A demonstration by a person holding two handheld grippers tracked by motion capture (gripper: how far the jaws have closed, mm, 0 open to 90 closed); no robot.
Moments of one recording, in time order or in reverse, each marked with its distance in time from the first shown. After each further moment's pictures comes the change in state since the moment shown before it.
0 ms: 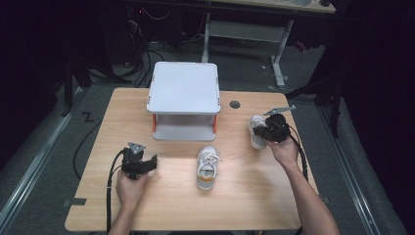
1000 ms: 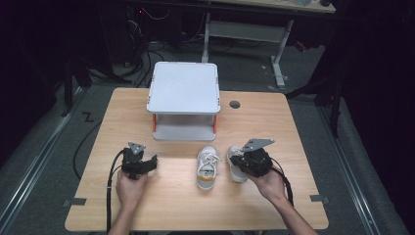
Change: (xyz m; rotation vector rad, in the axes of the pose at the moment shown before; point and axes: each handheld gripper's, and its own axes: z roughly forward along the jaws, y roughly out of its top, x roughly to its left) left arm 0.000 0.000 0.000 0.000 0.001 0.002; right arm 0.118 -0.042 -0.023 -0.029 0.125 -0.230
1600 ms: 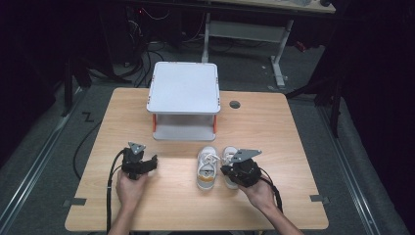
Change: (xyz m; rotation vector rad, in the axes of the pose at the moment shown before) left arm 0.000 0.000 0.000 0.004 0.003 0.007; right arm 0.028 -0.013 0.024 0.016 0.039 -0.004
